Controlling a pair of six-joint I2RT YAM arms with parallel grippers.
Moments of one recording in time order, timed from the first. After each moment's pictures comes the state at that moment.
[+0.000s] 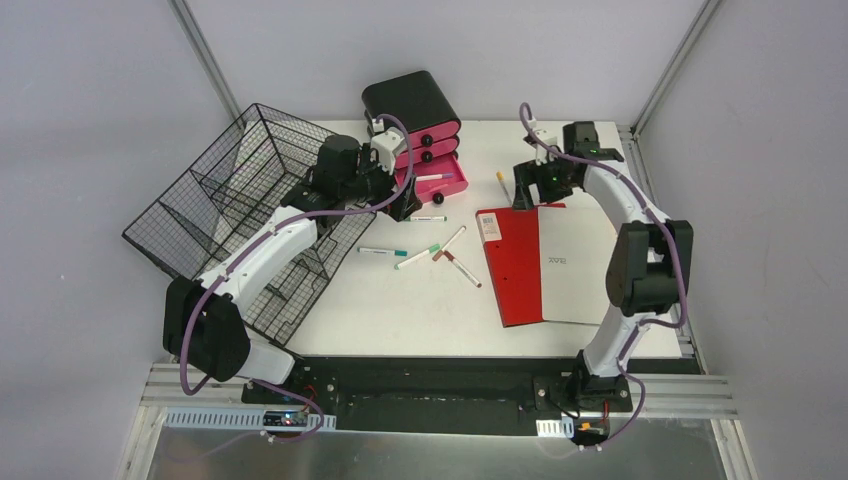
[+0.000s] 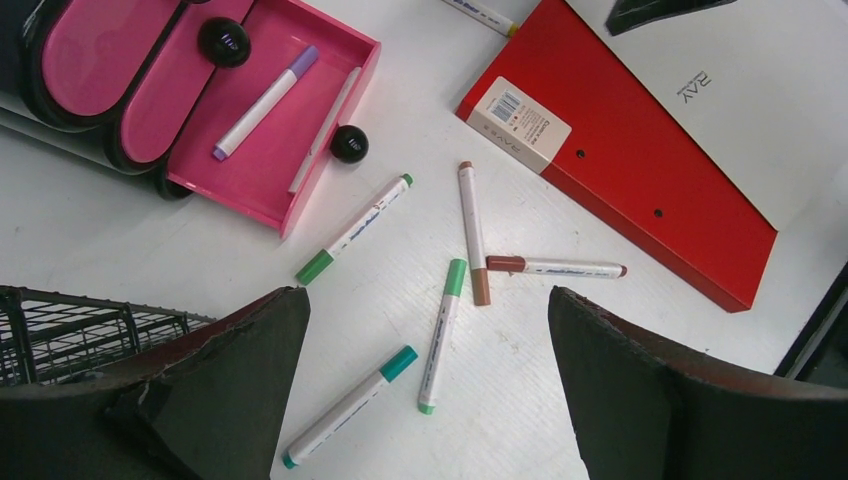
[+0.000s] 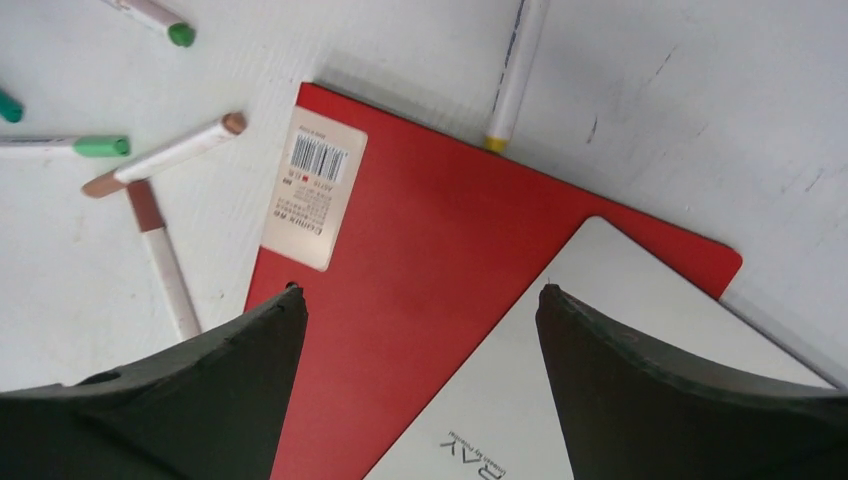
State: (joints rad) left arm -0.45 1.41 1.16 -0.23 0.39 -0.01; right arm 0.08 1.80 1.46 -0.72 -0.46 -0.30
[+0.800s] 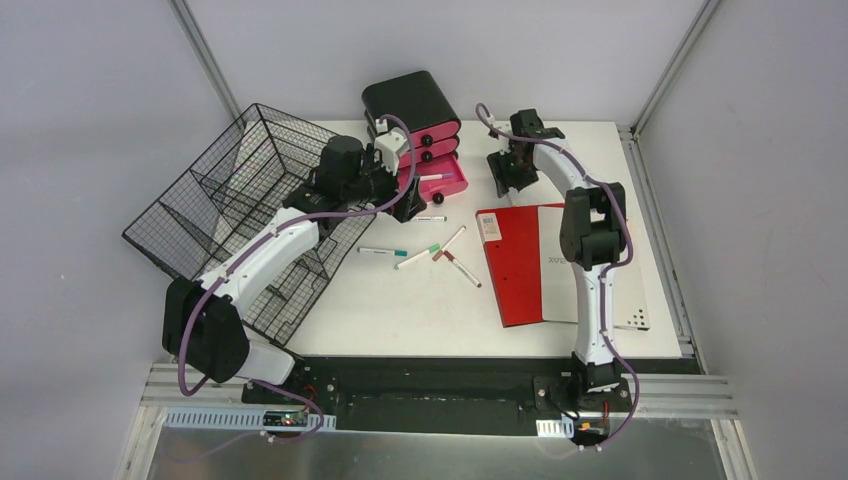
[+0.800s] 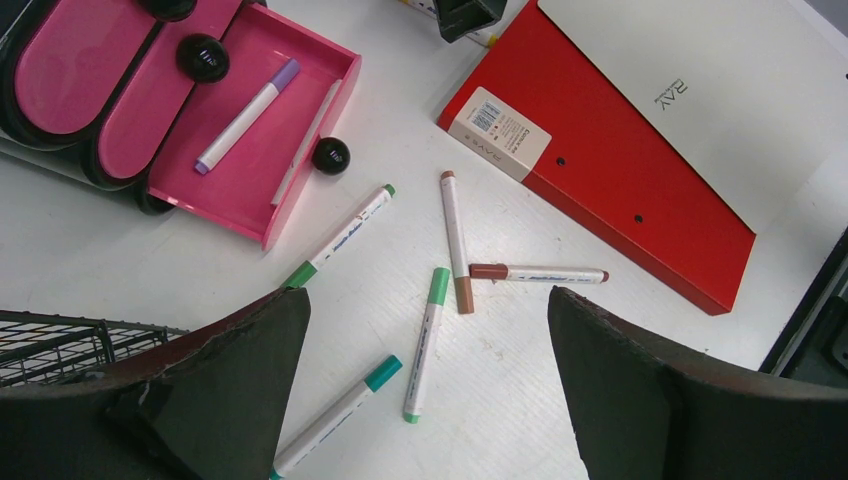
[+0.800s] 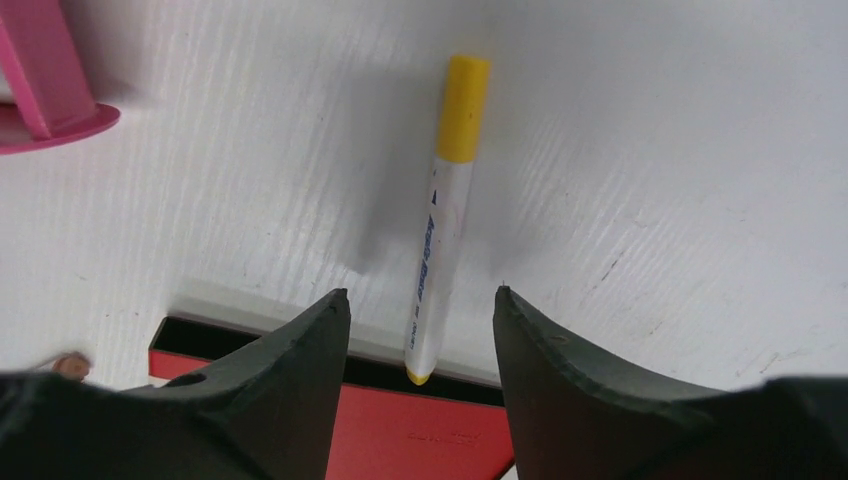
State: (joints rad) left arm -0.47 1.40 1.16 -0.22 0.39 -0.03; right arm 0.23 2.32 1.99 -0.82 -0.10 -0.21
